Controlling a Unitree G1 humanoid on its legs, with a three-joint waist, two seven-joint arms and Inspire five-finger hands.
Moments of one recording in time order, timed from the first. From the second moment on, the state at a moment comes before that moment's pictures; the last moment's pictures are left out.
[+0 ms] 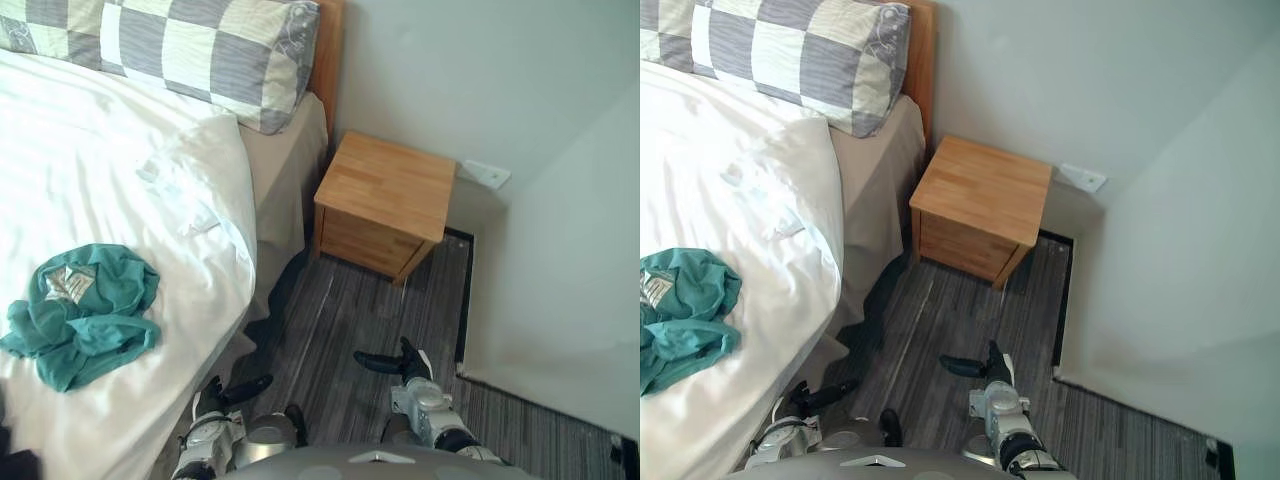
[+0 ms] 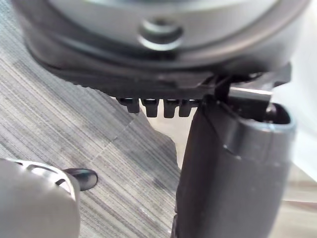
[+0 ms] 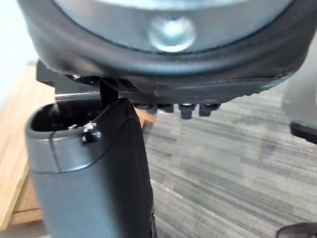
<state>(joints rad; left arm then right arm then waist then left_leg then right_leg) 0.04 0.08 0.11 1.03 -0.22 -0.07 0.18 -0.12 0.02 -0.04 1.03 -0.03 -0.04 -0.18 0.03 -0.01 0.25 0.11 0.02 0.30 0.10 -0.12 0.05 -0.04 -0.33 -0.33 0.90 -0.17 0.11</state>
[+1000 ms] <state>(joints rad) 0.07 0.09 -0.10 0.96 -0.07 -0.08 0.11 -0.03 -0.14 -0.21 1.02 -0.23 0.01 -0.22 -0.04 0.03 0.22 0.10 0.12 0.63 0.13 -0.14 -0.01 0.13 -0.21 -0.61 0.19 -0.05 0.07</state>
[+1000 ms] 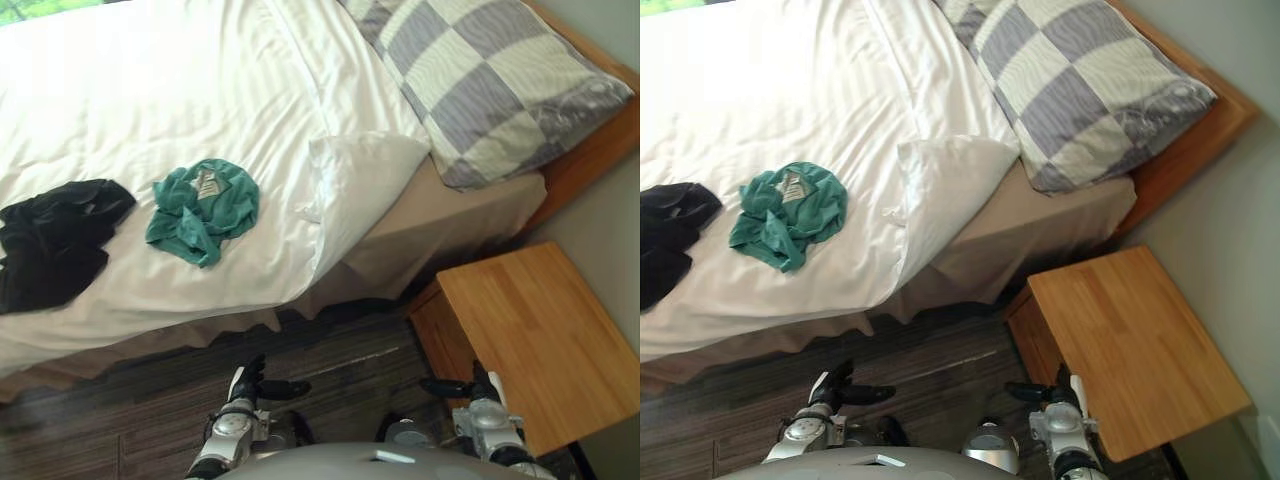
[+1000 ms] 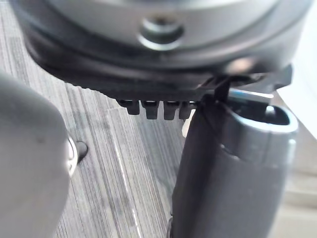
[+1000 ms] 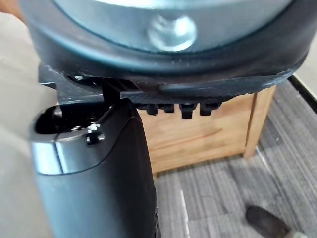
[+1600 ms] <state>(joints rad) 0.11 0.14 0.13 1.06 0.05 -0.05 0.10 0.04 -0.19 -0.39 0.76 -0.10 0.02 -0.18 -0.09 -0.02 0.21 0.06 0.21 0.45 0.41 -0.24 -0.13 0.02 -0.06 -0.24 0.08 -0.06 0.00</state>
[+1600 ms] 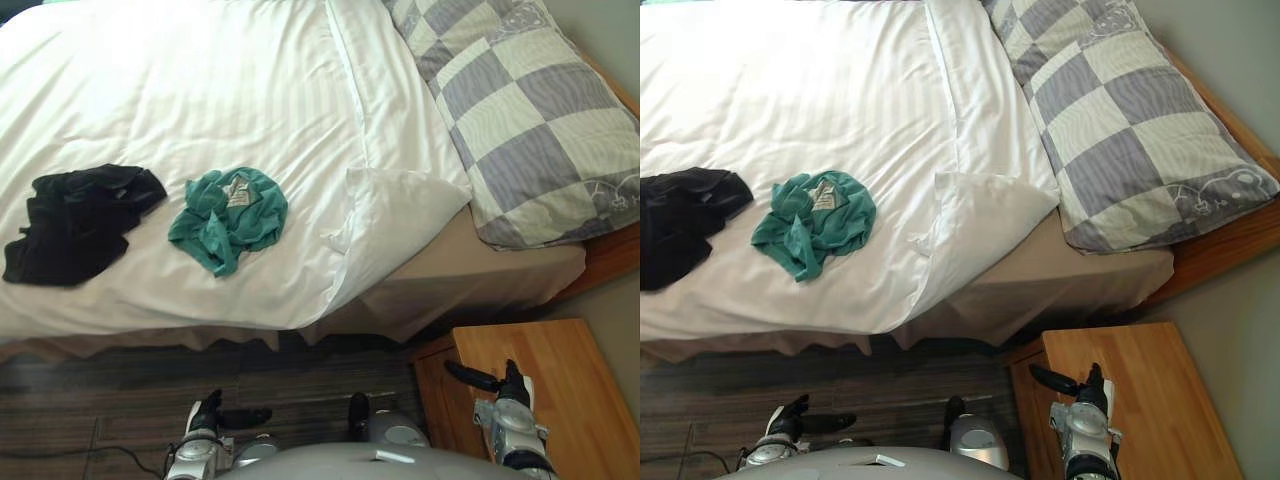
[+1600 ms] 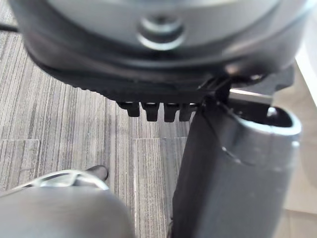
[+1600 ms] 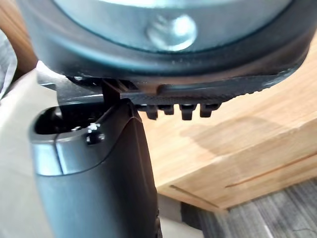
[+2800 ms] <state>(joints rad) 0.15 0.12 0.16 0.93 -0.04 -0.09 0.14 -0.63 -0.37 0.11 0.44 -0.27 -0.03 -0.19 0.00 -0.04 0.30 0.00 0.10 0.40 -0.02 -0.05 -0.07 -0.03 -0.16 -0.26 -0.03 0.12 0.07</state>
